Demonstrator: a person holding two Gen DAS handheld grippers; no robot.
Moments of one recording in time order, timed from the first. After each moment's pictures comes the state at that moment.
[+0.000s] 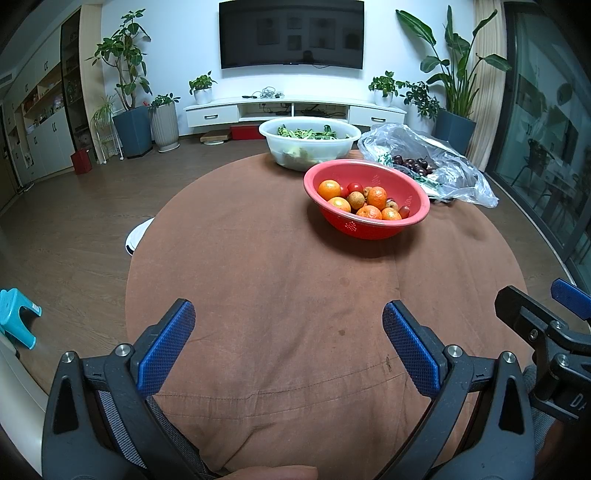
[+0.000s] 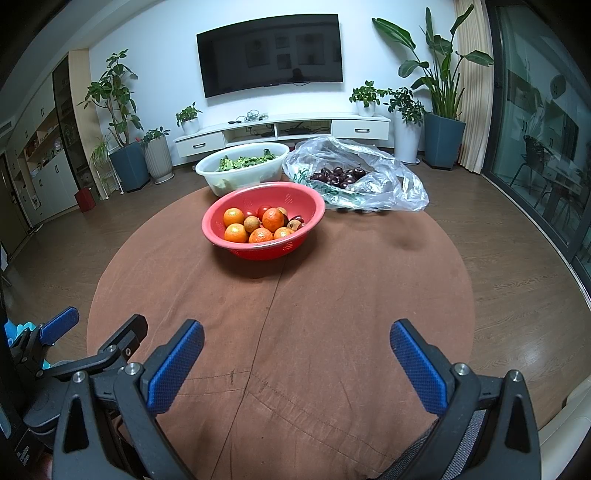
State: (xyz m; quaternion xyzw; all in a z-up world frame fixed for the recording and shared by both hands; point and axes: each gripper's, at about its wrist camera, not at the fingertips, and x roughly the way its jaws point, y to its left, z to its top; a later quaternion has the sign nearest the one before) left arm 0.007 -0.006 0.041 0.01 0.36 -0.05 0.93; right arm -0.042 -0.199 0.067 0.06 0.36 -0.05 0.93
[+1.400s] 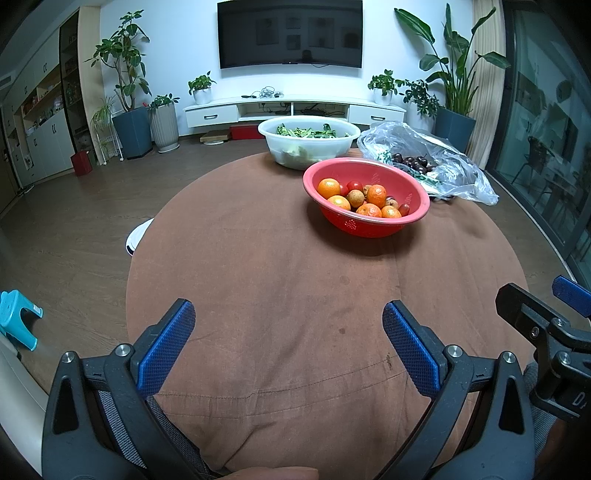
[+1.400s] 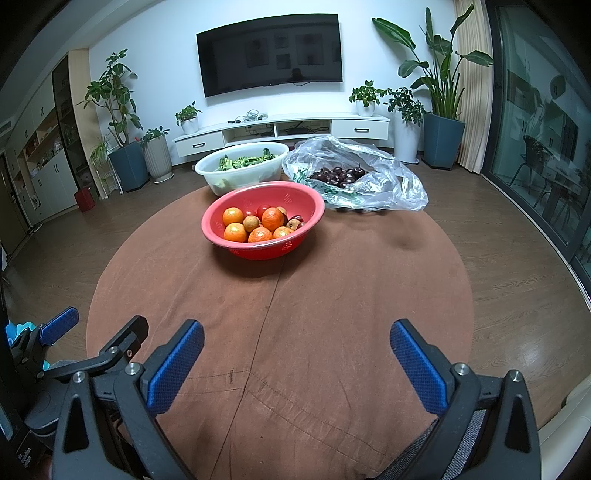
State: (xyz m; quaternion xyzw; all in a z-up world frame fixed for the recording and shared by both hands) left arm 0.008 -0.008 0.038 0.01 0.36 -0.05 0.93; right arm -0.042 -0.198 0.068 0.06 0.36 -0.05 0.93
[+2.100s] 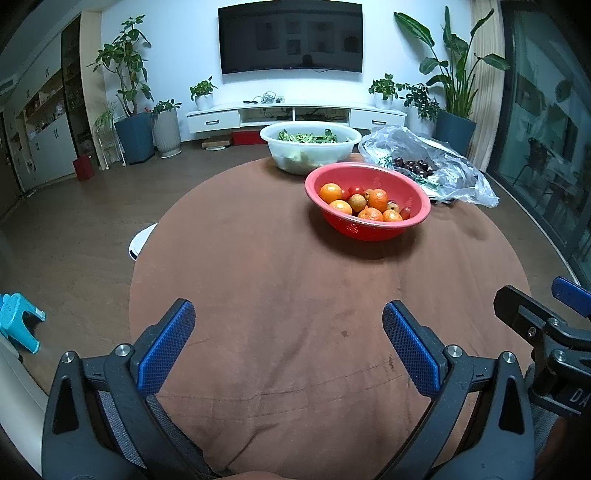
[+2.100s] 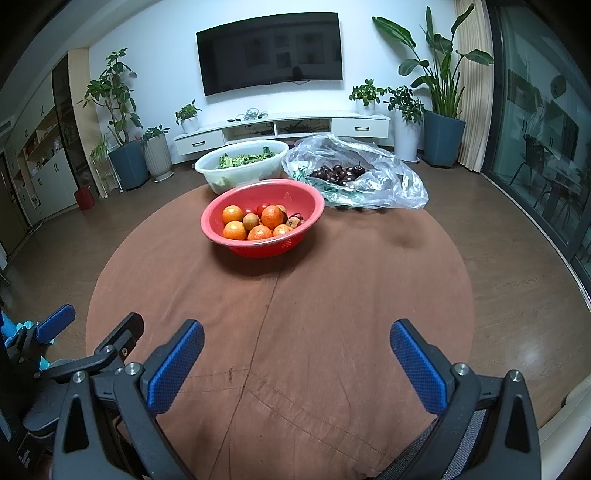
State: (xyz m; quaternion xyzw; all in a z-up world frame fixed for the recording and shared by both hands) left arm 0.005 -0.006 0.034 0.02 0.35 -0.04 0.93; right arm -0.043 -0.198 0.068 0.06 0.37 -0.05 0.93
